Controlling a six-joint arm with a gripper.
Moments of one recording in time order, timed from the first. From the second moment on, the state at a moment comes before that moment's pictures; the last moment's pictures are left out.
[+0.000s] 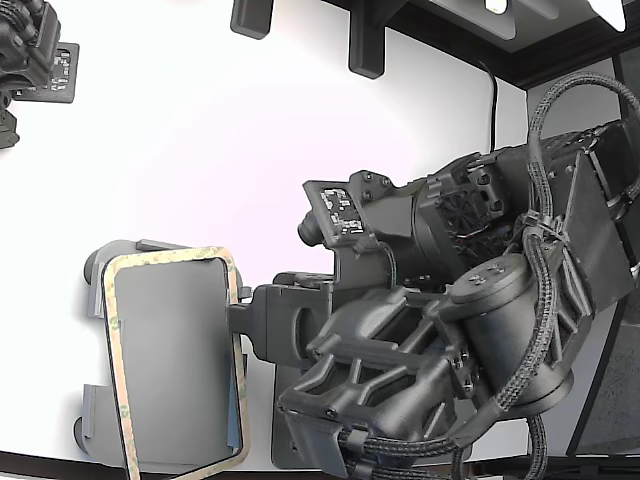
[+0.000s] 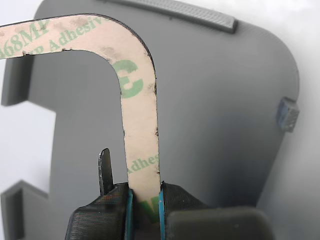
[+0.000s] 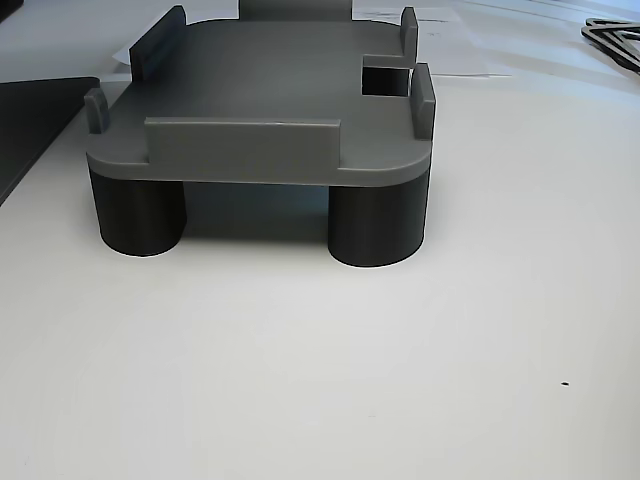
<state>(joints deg) 35.2 85.1 76.4 92.2 19.2 116.1</state>
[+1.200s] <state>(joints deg) 33.7 79.7 76.8 94.2 12.7 125.7</state>
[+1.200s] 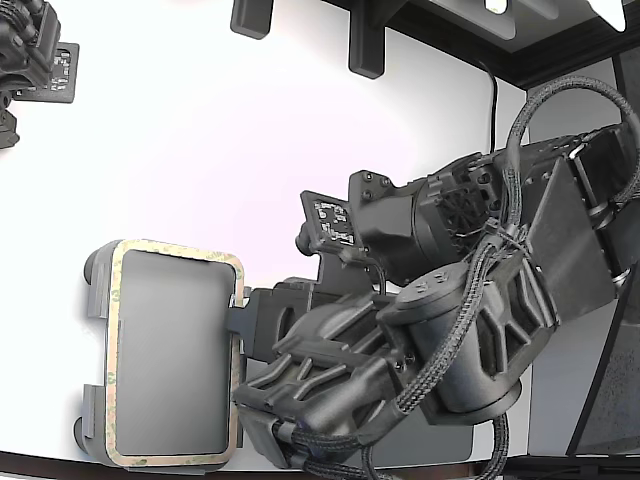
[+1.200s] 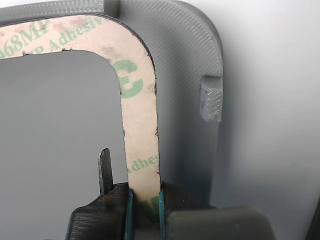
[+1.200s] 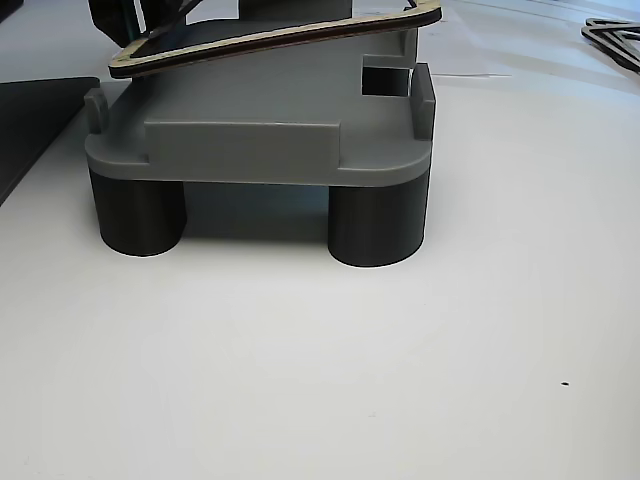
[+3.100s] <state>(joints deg) 32.6 77.6 77.3 92.5 9.4 126.8</state>
